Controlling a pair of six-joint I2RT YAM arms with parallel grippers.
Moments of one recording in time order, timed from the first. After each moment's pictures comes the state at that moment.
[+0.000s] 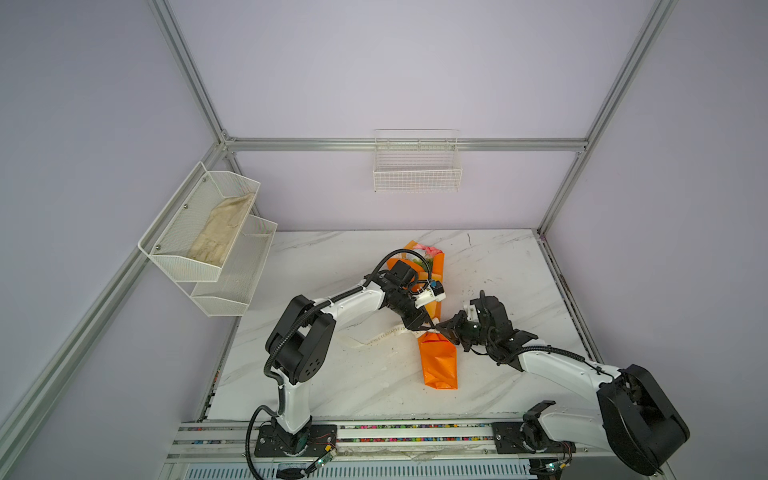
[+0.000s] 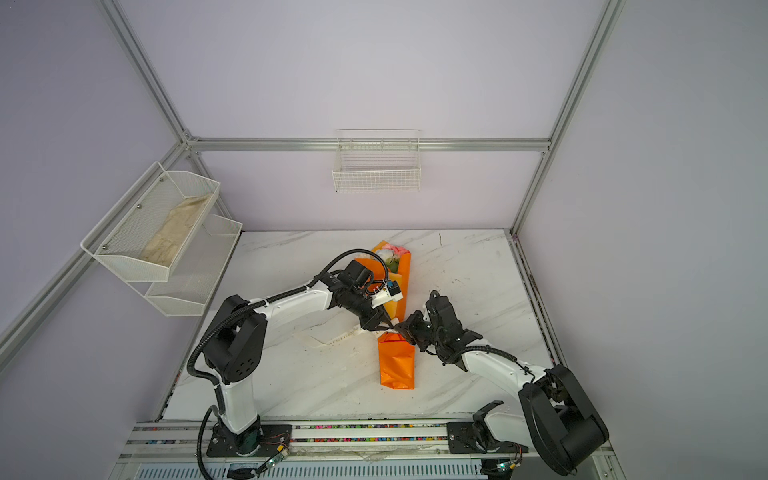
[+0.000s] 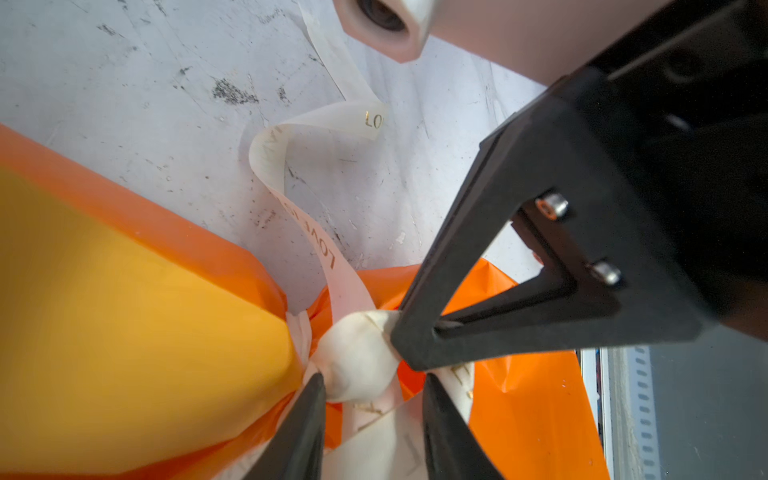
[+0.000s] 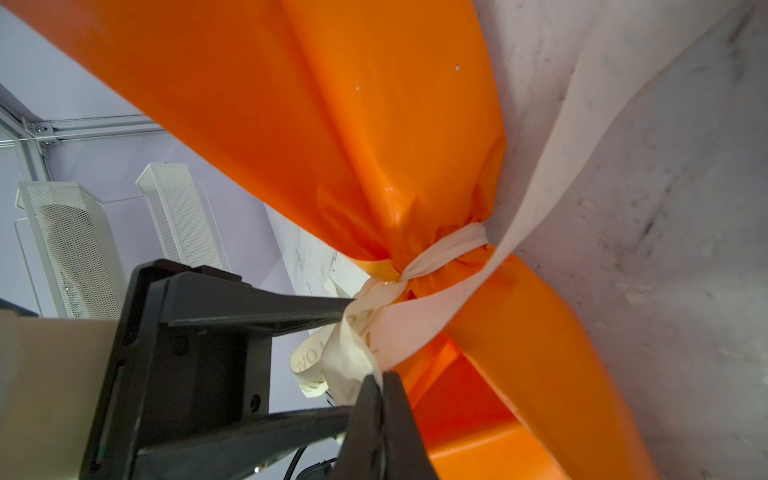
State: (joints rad) left arm -0.66 1.92 1.41 -0.61 0.66 0.36; right arm 0.52 1.25 0.51 0.10 -0.42 1.34
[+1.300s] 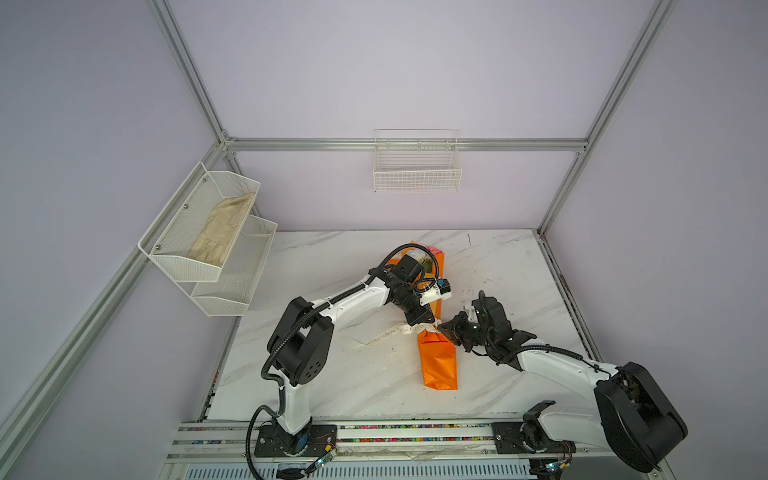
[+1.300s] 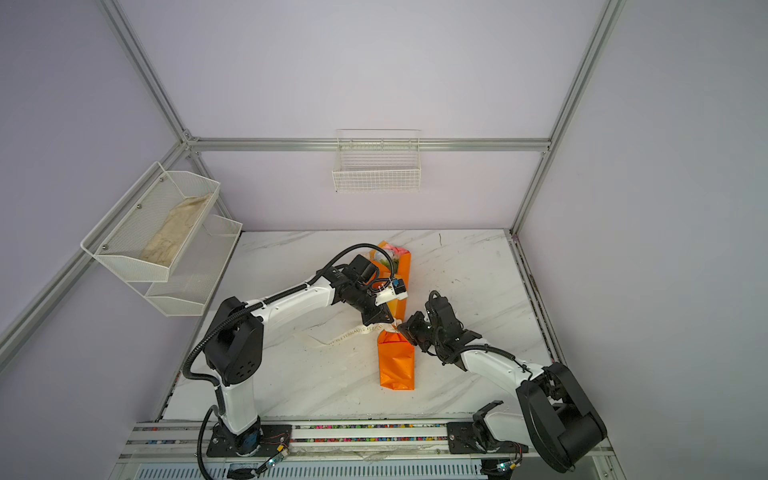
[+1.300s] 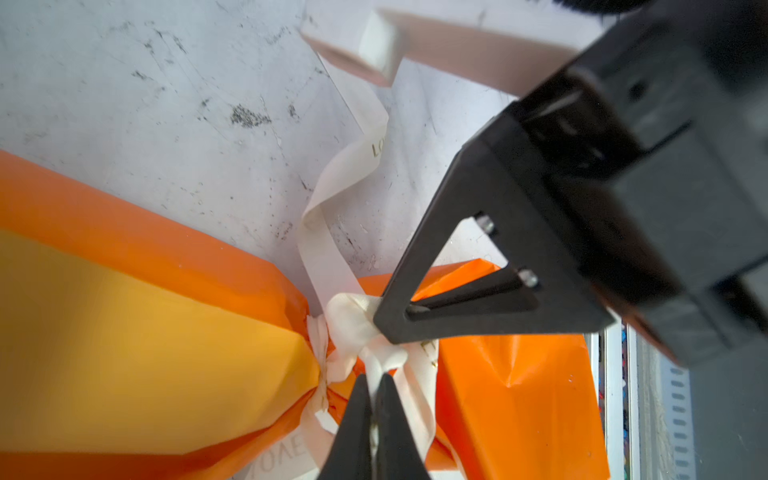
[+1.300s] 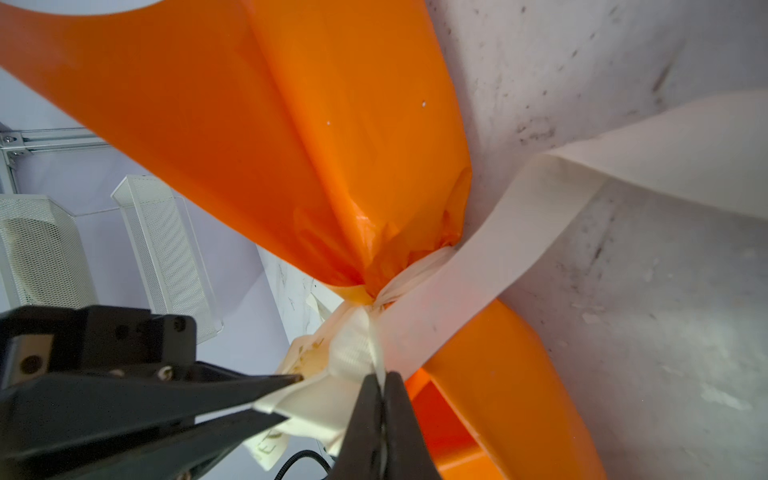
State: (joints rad) left arm -0.69 1.90 1.51 -0.69 0.55 0.42; right arm 0.52 1.27 0.51 0.09 -0.37 1.31
